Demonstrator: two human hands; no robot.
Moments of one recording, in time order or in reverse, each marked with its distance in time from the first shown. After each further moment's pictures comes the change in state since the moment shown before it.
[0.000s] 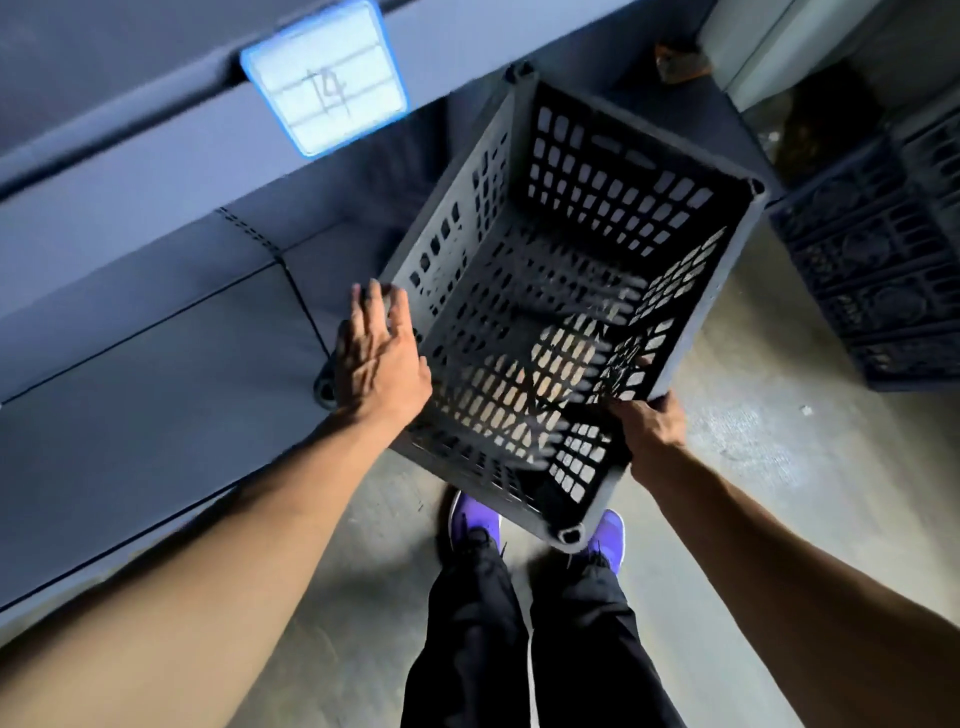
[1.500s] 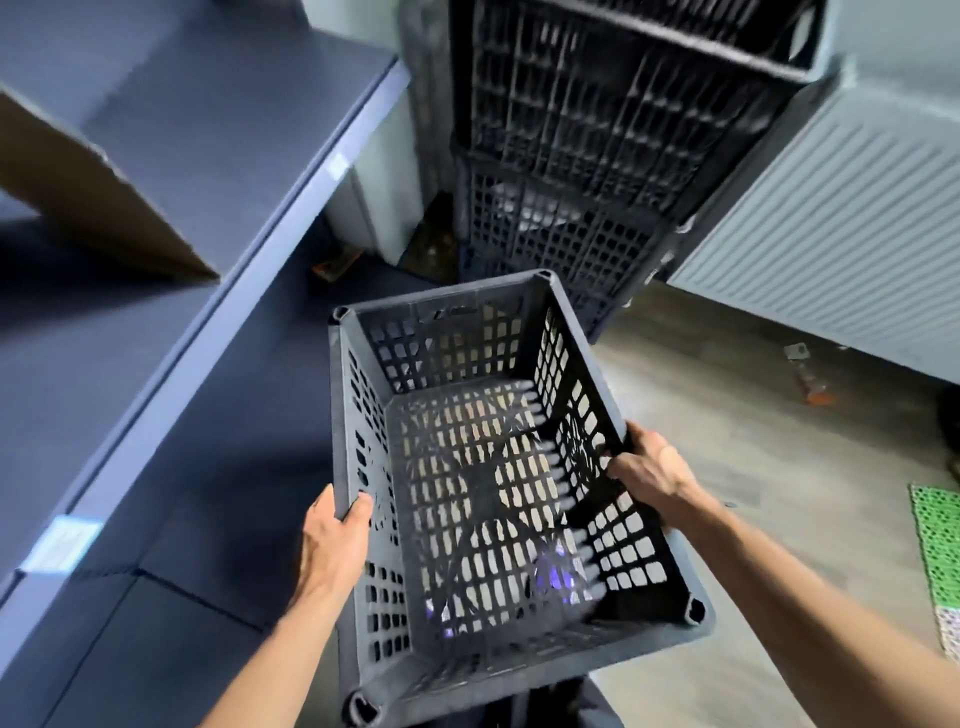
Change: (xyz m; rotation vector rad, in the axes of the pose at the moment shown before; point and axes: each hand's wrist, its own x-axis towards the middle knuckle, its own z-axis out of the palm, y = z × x) left_hand -0.158 0.211 -0.173 -0.526 -0.376 0.032; right_hand -0.163 -0.036 -0.347 -0.303 0.169 -0.167
